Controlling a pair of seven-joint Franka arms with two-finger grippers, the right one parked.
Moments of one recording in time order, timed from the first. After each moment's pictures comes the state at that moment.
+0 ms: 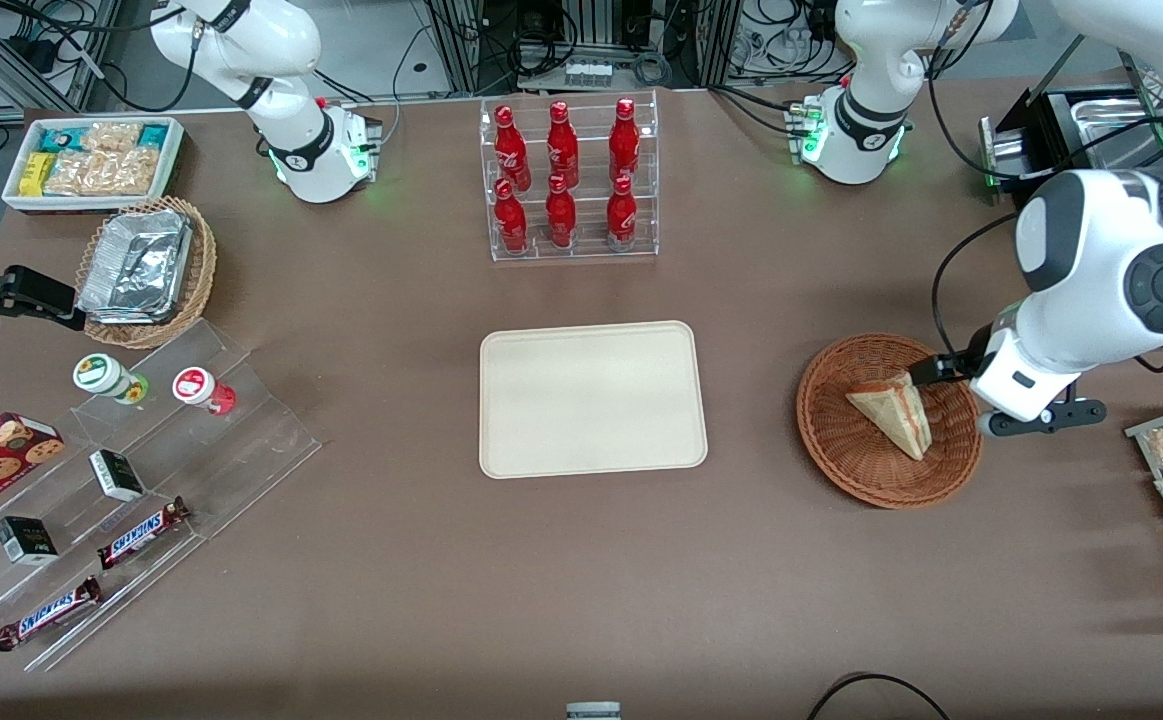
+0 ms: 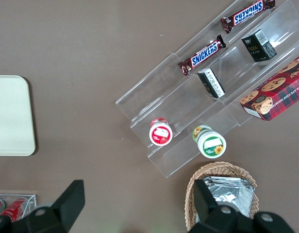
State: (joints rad) arm -0.04 0.18 -0.04 -1.88 0.02 1.91 -0.28
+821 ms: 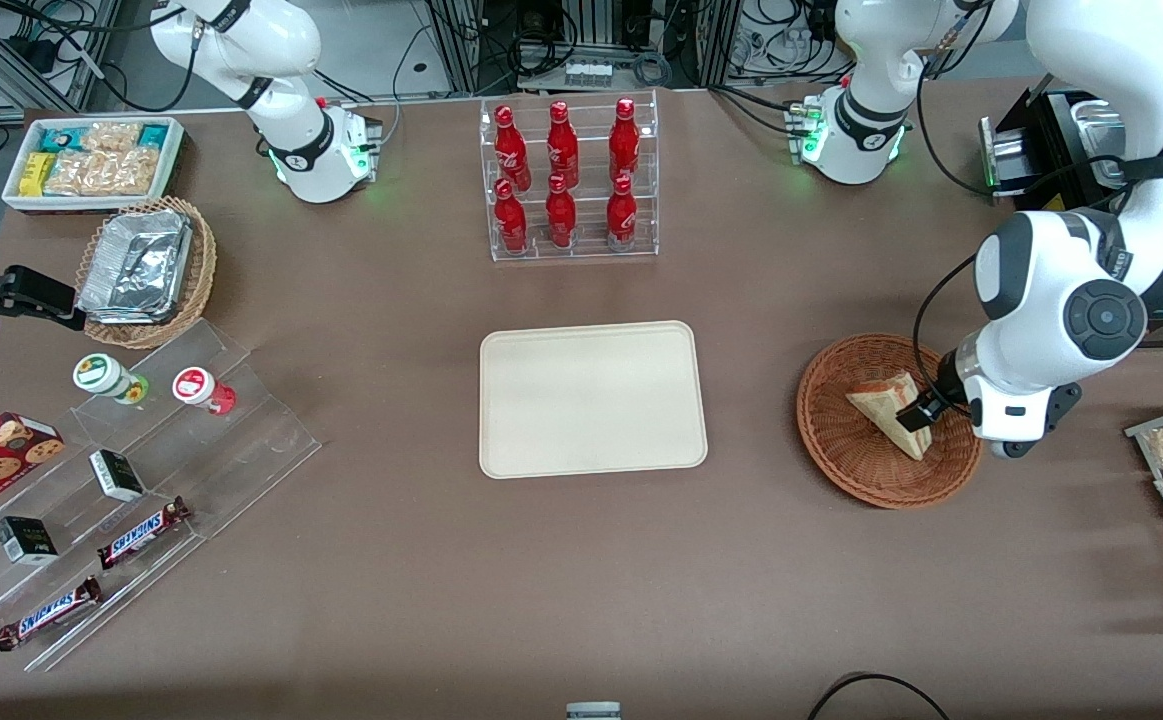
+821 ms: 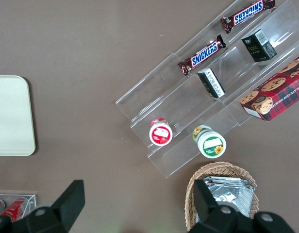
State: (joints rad) arm -0.04 0.23 -0.05 -1.99 0.02 2.12 -0.85
